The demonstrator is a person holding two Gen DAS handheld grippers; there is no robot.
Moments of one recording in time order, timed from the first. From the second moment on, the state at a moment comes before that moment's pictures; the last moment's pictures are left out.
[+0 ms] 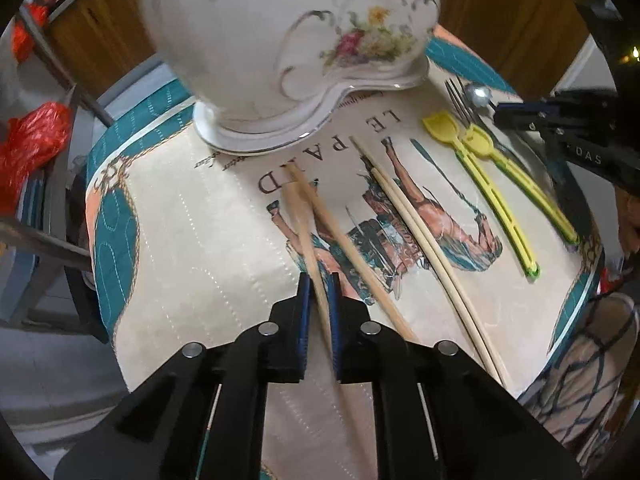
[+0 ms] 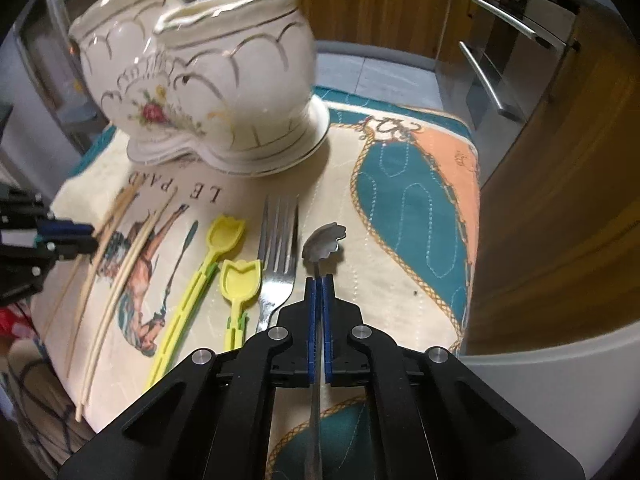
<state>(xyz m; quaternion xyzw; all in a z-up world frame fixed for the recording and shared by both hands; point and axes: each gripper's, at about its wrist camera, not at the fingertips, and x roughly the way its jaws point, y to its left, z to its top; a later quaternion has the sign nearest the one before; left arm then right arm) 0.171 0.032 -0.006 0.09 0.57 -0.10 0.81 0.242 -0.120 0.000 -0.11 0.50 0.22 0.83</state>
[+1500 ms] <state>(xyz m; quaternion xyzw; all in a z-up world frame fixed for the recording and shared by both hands) 0.141 0.077 0.104 -0.17 0.19 -0.07 0.96 0.205 -0.128 0.110 0.03 0.23 0.32 0.92</state>
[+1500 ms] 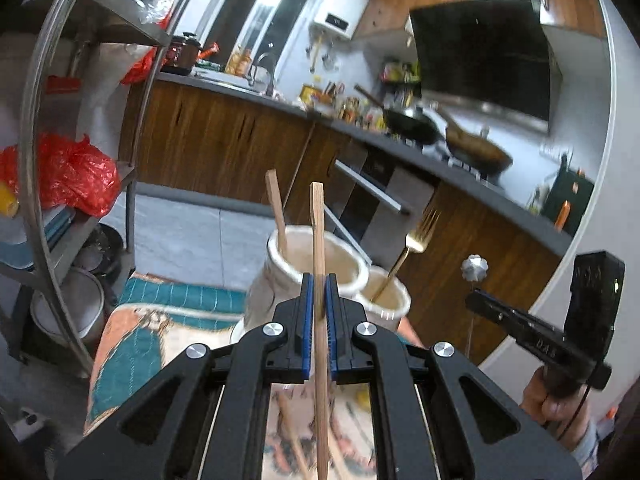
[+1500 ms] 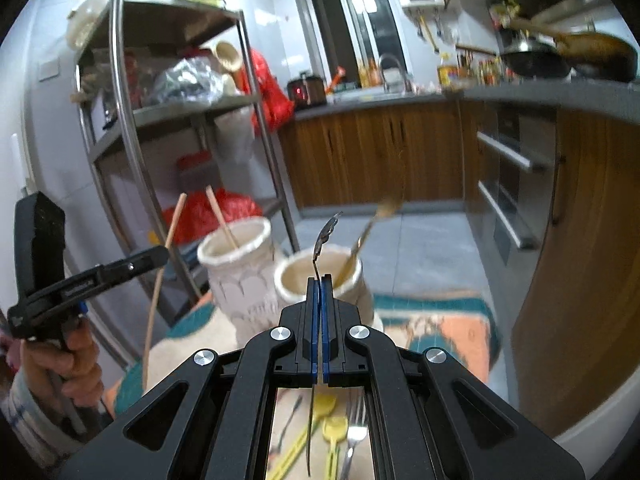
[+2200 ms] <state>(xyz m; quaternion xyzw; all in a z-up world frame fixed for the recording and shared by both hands) 0.179 0.060 0.152 -0.14 0.04 -0.07 0.99 0.240 -0.132 0.148 0.10 0.12 0.30 0.94</state>
